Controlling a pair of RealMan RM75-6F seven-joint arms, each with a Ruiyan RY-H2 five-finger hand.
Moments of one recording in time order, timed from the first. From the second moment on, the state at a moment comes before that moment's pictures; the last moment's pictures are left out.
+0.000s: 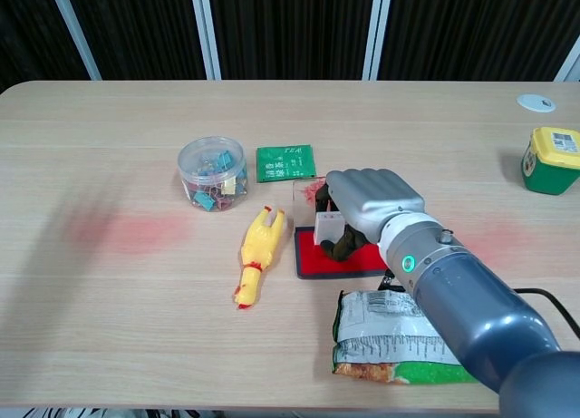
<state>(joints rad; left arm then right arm) -0.19 -1.01 -0.02 -1.75 1.42 1.26 -0.13 0.68 -2.08 0.25 -1.33 -0.93 1.19 -0.79</state>
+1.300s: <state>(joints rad) -0.19 -1.02 -0.01 -1.75 1.43 1.28 -0.12 0.61 -1.96 0.24 -1.42 -0.98 1.25 -0.76</state>
